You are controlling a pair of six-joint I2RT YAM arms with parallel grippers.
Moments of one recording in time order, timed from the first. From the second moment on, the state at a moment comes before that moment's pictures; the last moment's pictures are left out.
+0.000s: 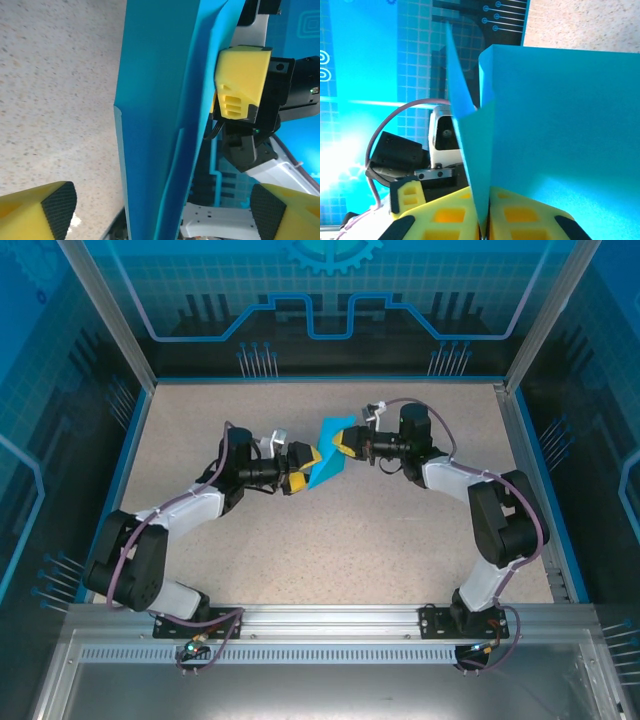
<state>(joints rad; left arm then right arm) -0.32 1.47 0.76 0.34 0.91 -1.20 0.33 1.74 1.00 0.53 -1.01 1.23</state>
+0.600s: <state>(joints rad) -0.35 1.49 0.76 0.49 0.93 -1.27 0.33 1.74 0.99 0.51 -1.05 1.26</state>
